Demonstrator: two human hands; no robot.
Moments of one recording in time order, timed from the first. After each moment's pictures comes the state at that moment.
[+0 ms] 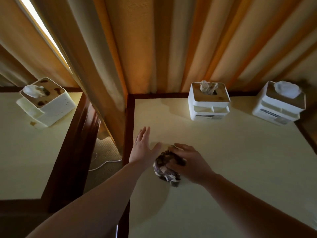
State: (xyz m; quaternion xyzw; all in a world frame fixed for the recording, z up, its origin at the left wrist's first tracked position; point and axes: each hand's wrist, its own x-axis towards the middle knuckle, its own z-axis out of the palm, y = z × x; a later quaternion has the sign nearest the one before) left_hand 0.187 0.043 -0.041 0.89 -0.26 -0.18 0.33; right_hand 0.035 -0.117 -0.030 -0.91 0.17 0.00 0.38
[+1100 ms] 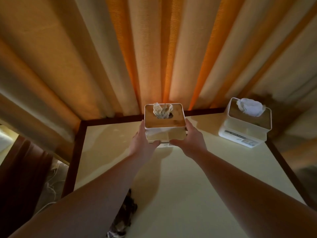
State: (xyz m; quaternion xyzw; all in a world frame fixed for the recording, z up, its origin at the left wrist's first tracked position) left_hand 0.200 -0.198 -0.021 0.87 -0.23 -0.18 0.40; right_hand 0.083 -0.363 -0.017 -0.85 0.35 -0.09 0.37
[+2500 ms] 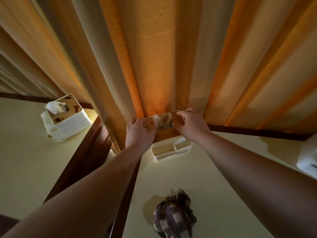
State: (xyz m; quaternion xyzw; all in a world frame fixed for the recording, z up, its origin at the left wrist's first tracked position) left_hand 0.327 -0.020 0.017 0.93 -0.10 -0.03 0.34; right_hand 0.274 -0.225 0.041 -0.95 0.14 -0.01 0.28
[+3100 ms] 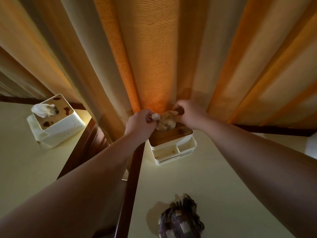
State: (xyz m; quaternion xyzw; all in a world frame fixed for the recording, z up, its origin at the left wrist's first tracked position) left_hand 0.376 -0.029 0.024 0.92 -0.18 -0.07 0.35; right_hand 0.325 -0.239 0.038 -0.94 0.10 0.00 0.34
